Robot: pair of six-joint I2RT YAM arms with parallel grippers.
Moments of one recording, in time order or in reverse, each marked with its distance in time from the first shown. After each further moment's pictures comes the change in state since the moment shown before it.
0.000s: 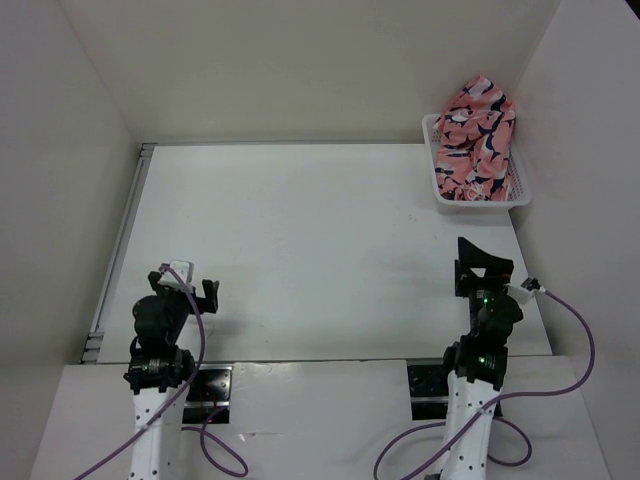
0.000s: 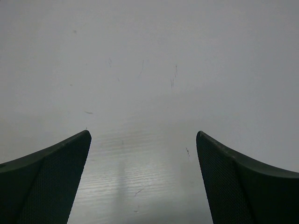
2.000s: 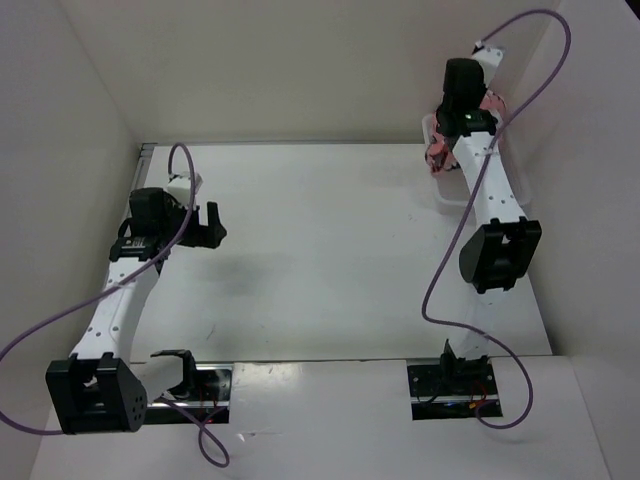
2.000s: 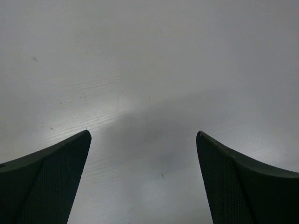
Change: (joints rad) left arm -0.047 1.101 0.800 -0.093 0.118 -0.001; right arm 0.393 1.974 1.928 -0.256 0.787 -1.161
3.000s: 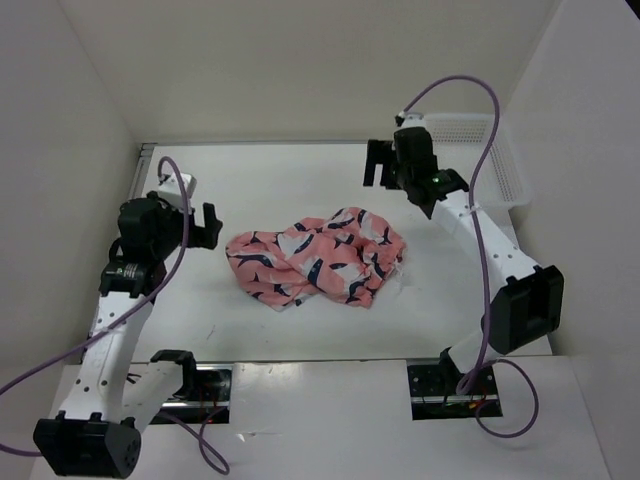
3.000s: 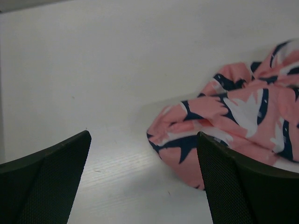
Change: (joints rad) left arm -0.059 -0.244 0.002 0.084 -0.127 0.000; right arm 0.319 -0.447 -0.565 -0.005 -0.393 0.028
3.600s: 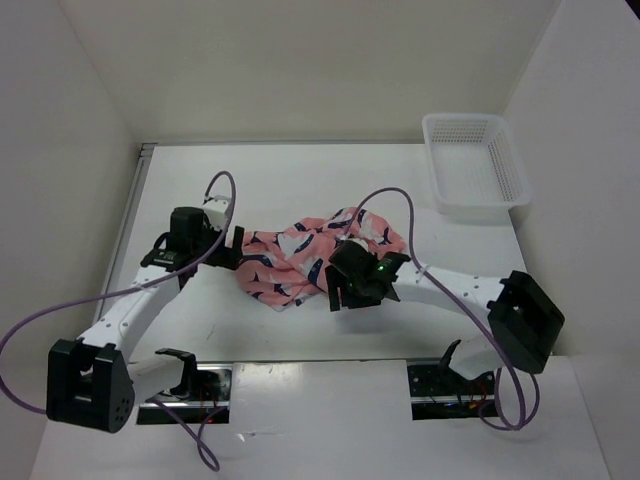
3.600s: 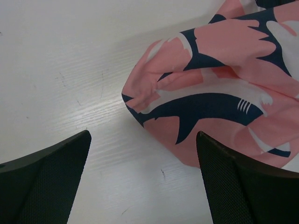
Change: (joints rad) left arm -0.170 0.243 -0.180 0.032 -0.120 0.000; right arm 0.523 -0.134 -0.628 -0.122 -0.139 0.447
